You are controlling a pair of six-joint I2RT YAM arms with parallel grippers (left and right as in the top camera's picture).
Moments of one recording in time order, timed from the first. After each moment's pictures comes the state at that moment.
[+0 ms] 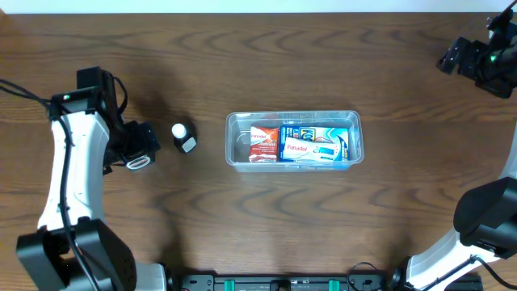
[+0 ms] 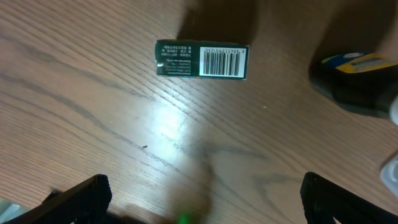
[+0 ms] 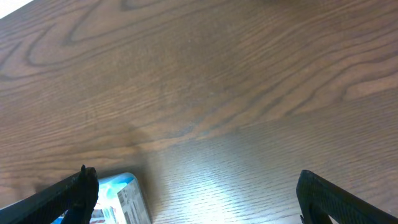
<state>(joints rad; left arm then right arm) 0.21 1.60 1.32 -1.26 -0.06 -0.27 -0.35 1.89 1.97 -1.23 -0.23 0.09</state>
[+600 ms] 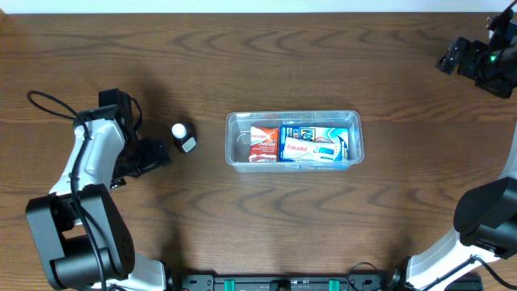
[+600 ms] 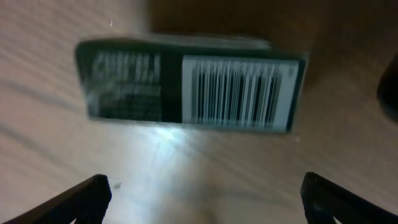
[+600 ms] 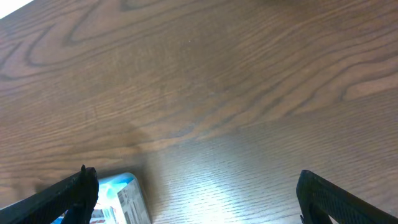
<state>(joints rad) 0.21 1.69 1.08 -0.98 -0.06 -0.28 -0.35 1.89 1.97 -1.23 -0.23 0.09</state>
